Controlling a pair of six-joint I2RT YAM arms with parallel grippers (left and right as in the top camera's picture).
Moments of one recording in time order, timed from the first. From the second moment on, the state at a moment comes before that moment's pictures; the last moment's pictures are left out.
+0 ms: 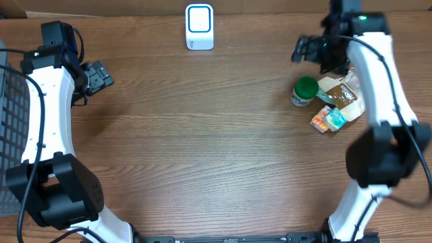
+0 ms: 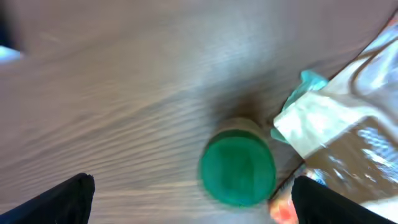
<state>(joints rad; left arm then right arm) 0.23 1.84 1.68 -1.11 -0.12 -0.40 0.01 2.04 2.03 -1.23 -0.13 0.28</state>
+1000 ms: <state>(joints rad) 0.23 1.84 1.68 -1.11 -0.13 -0.40 0.05 1.20 2.02 -1.25 0.05 0.34</state>
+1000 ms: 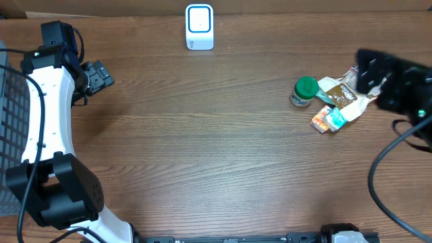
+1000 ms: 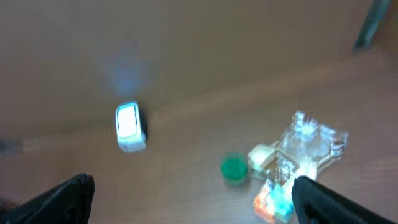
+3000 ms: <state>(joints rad) 0.23 1.84 1.68 -1.11 -0.13 -0.40 0.01 0.01 0.02 -0.03 -0.02 0.36</state>
